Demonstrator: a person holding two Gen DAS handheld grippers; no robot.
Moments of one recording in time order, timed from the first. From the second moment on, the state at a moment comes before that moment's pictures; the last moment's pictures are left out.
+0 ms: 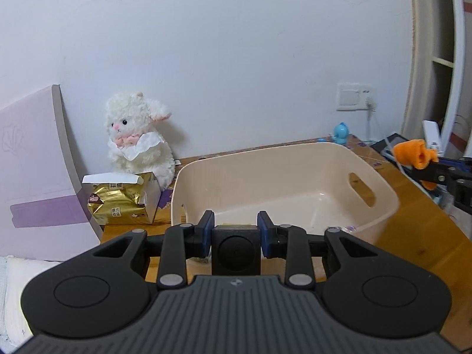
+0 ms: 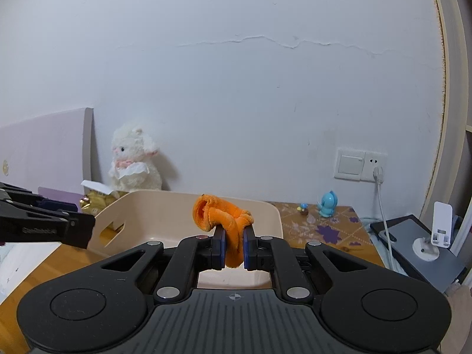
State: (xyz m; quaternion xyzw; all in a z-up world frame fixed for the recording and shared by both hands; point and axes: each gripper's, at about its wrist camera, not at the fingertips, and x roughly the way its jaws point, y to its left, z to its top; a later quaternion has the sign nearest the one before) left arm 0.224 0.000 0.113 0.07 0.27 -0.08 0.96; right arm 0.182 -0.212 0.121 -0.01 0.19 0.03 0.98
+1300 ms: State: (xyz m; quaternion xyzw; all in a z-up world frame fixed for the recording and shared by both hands) left arm 0.273 -0.011 0.071 0.09 0.35 -0.06 0.93; right arm 0.218 -0.205 0.097 0.00 0.25 0.04 0.97
